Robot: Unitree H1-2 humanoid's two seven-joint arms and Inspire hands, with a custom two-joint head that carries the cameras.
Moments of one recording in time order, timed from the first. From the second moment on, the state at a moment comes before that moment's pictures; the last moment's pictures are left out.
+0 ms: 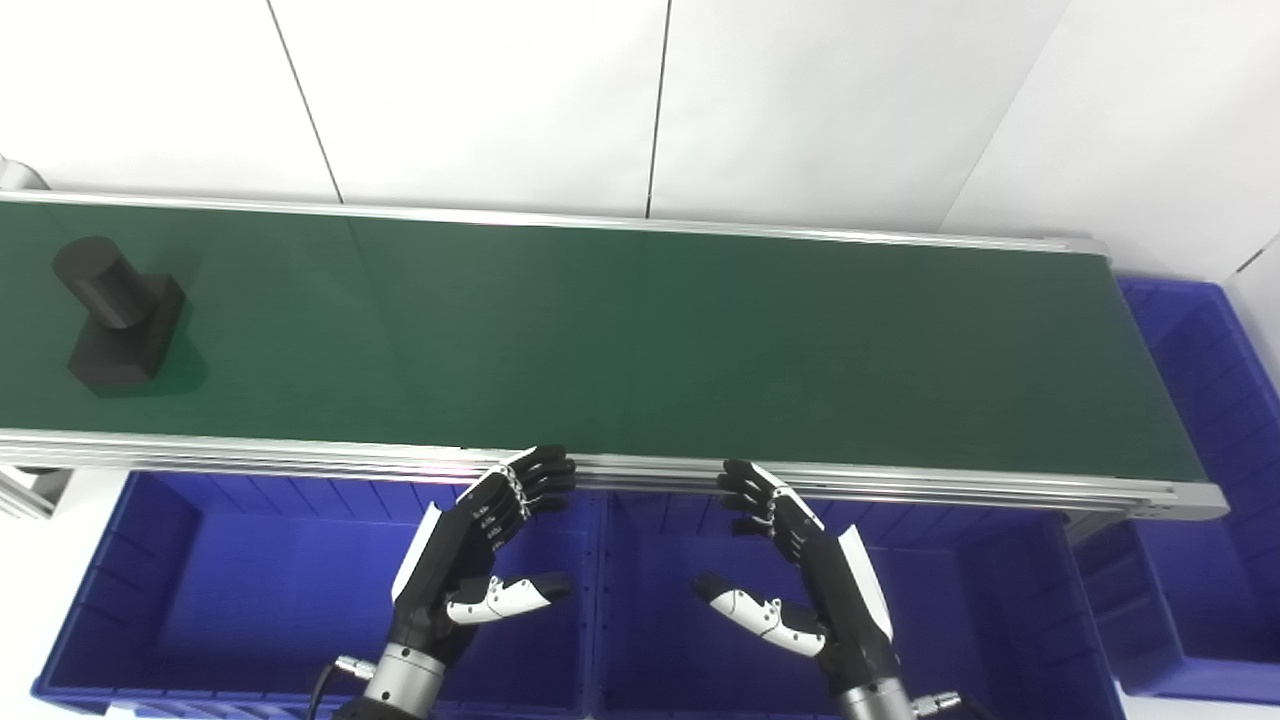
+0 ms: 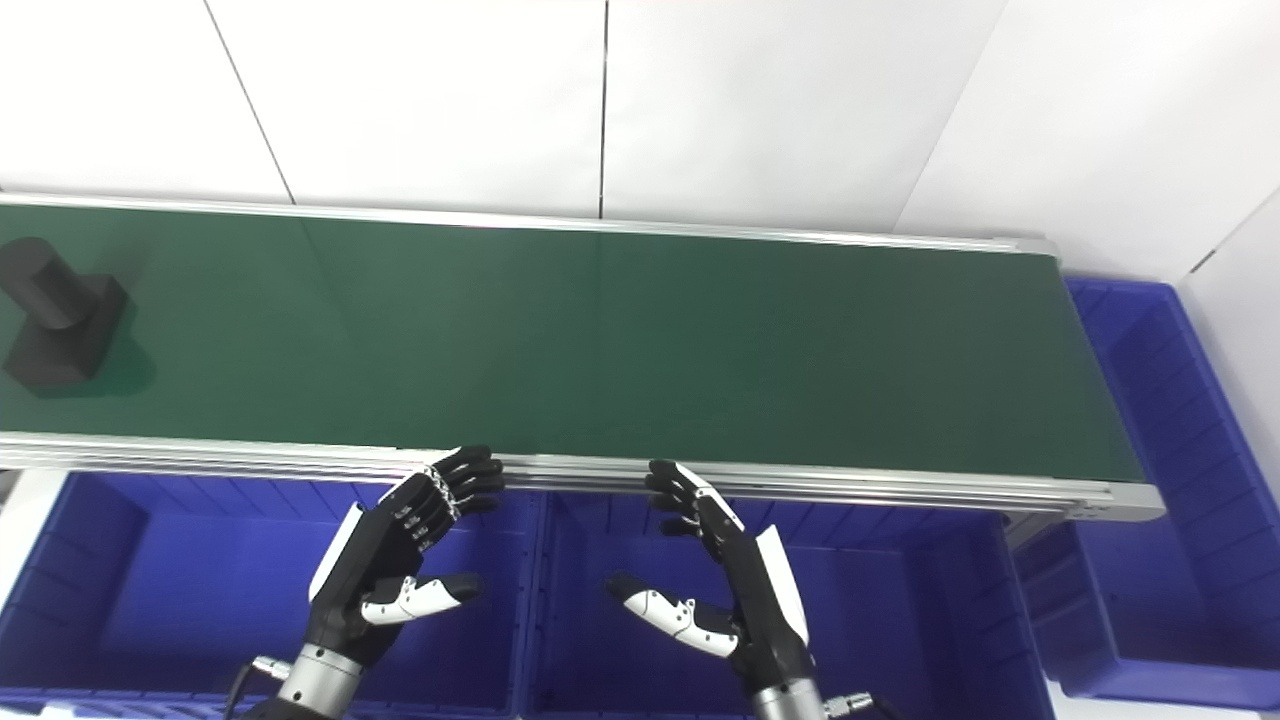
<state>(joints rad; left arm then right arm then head) 0.27 0.02 -0.14 0.12 -0.12 -0.42 -0.24 0.27 -0.08 0.26 -0.03 -0.23 -0.29 0.03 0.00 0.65</state>
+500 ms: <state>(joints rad) 0.26 0.02 -0.14 0.13 -0.12 -0.42 -0.24 0.27 -0.08 0.26 -0.02 -0.23 -0.29 0.03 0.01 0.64</state>
